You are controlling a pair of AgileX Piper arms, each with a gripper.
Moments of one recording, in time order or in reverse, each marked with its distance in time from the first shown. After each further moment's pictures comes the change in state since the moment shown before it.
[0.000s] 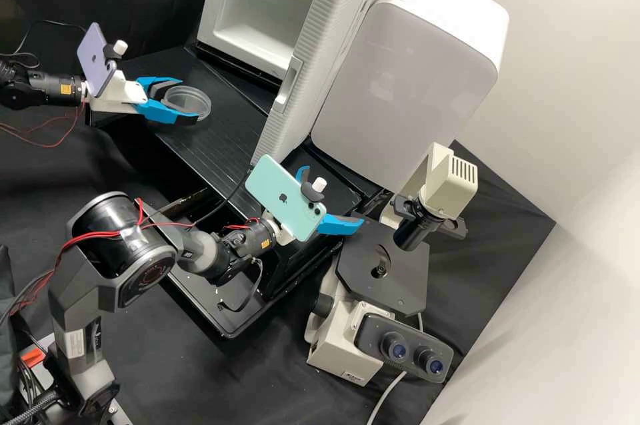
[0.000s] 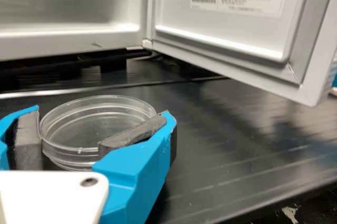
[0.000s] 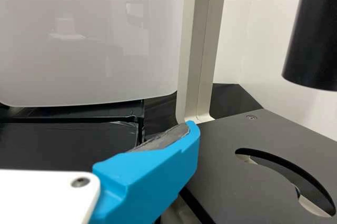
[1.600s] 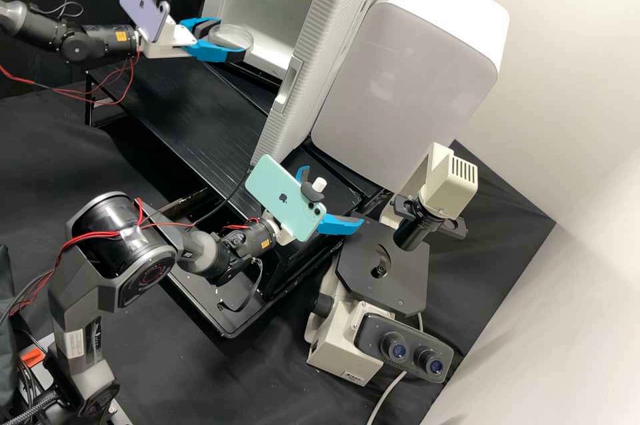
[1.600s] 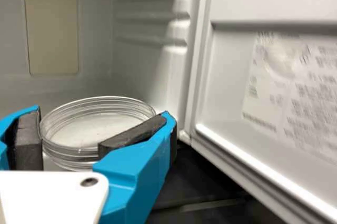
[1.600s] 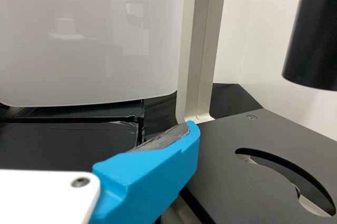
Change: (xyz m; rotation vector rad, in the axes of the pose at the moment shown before) left arm 0.084 0.111 0.010 -0.013 0.092 0.168; right arm 0.000 0.000 0.000 0.000 0.000 0.000
